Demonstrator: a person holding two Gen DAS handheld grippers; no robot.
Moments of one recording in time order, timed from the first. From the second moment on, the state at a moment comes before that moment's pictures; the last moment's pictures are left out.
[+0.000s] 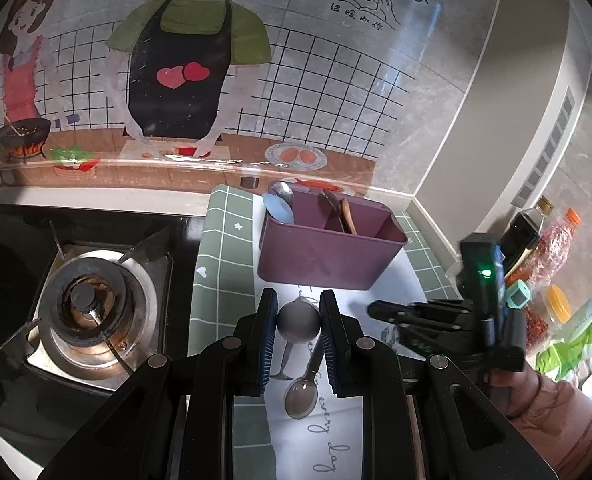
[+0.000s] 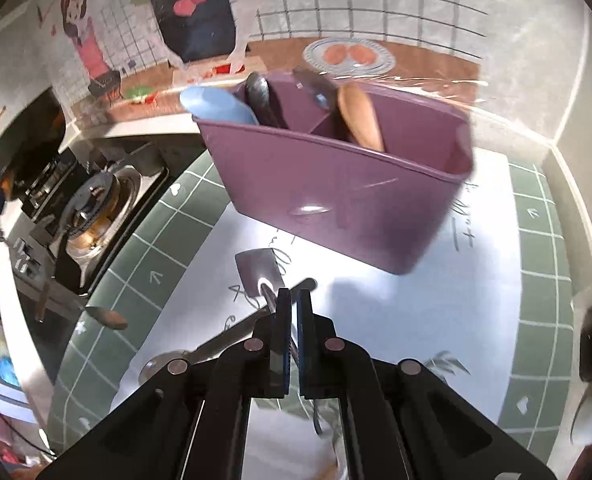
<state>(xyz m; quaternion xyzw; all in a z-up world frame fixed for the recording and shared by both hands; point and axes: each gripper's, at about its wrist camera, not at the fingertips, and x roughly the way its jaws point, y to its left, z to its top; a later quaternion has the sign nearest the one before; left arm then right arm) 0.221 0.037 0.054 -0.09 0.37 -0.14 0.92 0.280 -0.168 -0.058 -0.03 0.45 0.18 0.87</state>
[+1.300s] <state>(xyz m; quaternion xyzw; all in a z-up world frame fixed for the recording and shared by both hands) 0.220 0.055 0.038 -0.10 0.39 -0.10 0.91 0.306 -0.118 -0.091 -0.13 0.43 0.29 0.84</state>
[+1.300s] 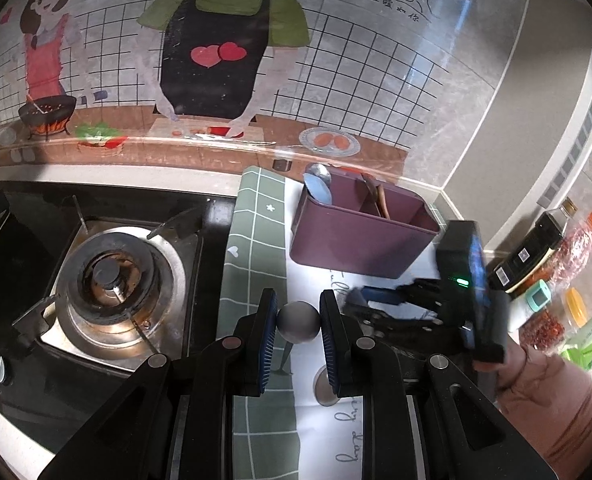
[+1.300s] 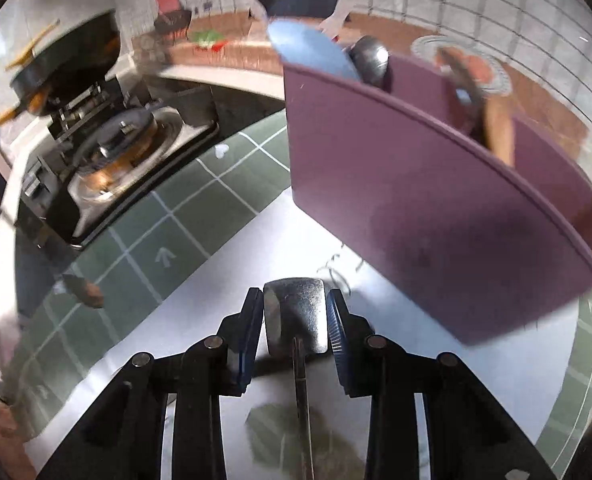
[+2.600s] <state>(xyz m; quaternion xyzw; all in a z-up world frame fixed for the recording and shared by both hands) 0.261 0.033 0.114 -0.10 0.31 -0.16 0.93 0.268 -0.207 0.038 -0.04 0.35 0.22 0.91</state>
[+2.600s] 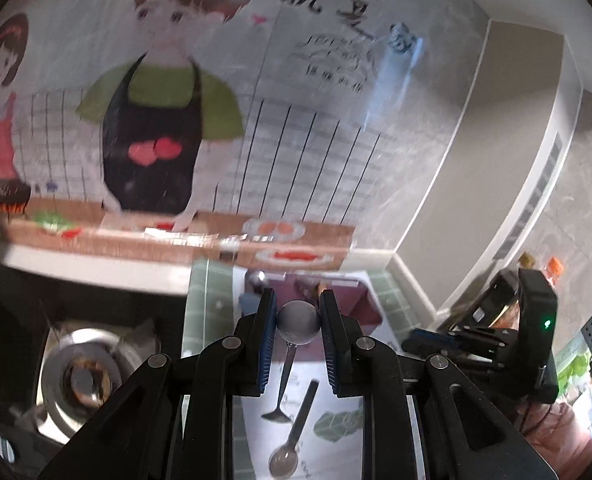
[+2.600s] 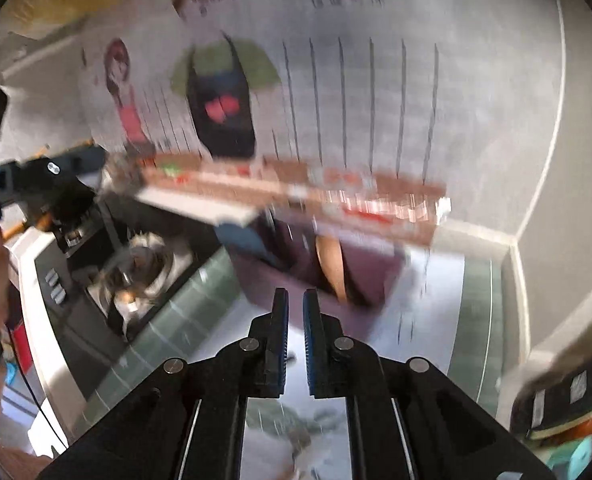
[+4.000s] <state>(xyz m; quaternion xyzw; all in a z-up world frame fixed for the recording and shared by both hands) 0.283 0.014 0.178 -0.10 0.23 -0.21 0.94 0.240 -0.198 0.159 -0.04 0.13 0.11 0.98</state>
